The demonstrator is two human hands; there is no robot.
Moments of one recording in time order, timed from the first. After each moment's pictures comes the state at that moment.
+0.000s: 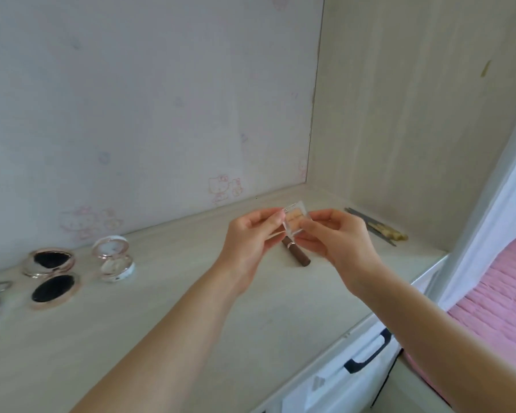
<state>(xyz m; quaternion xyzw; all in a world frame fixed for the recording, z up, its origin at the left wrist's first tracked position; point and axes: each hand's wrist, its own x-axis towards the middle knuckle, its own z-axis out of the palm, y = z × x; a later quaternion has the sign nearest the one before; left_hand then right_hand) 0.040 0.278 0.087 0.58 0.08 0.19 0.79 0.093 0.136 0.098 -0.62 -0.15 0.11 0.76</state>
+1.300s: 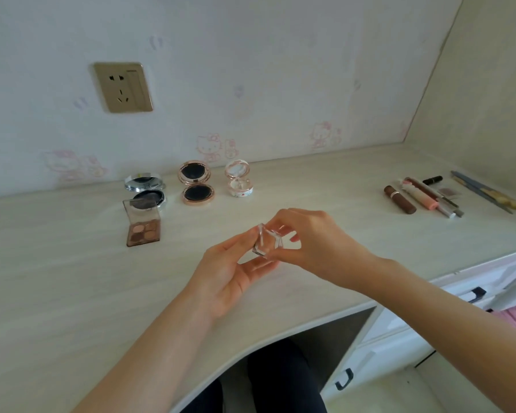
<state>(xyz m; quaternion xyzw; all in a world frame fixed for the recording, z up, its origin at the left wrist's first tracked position) -0.207 0.367 0.026 0.42 0.18 0.17 0.87 -0.082 0.248 0.066 -0.74 -0.60 0.04 0.30</state>
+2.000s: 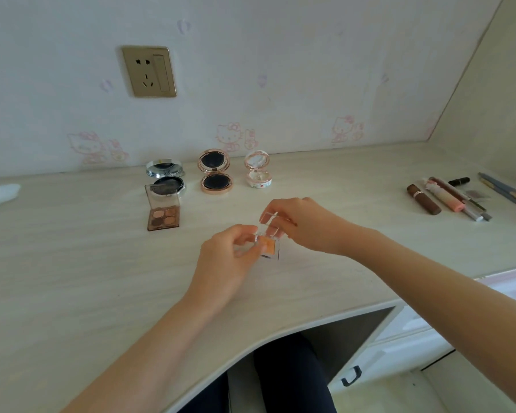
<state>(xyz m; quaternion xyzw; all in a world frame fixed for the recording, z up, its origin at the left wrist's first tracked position) -0.232 0.383 0.011 0.81 0.30 0.29 0.41 -0.072 0.304 0.059 -0.75 -0.61 0.15 0.22</state>
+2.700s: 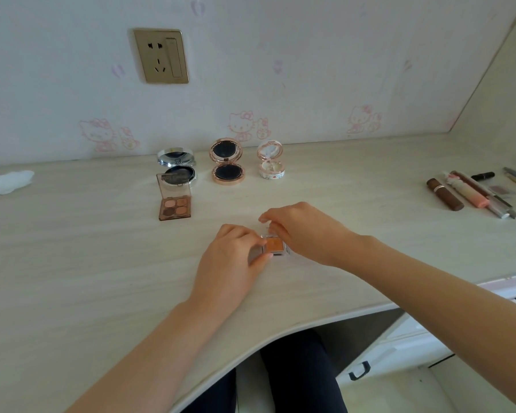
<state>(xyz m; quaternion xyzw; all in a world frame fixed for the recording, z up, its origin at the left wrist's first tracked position) -0.244 0.389 -0.013 0.90 0.24 0.31 0.20 -0.093 0.316 0.042 -0.75 -0.64 0.06 0.12</state>
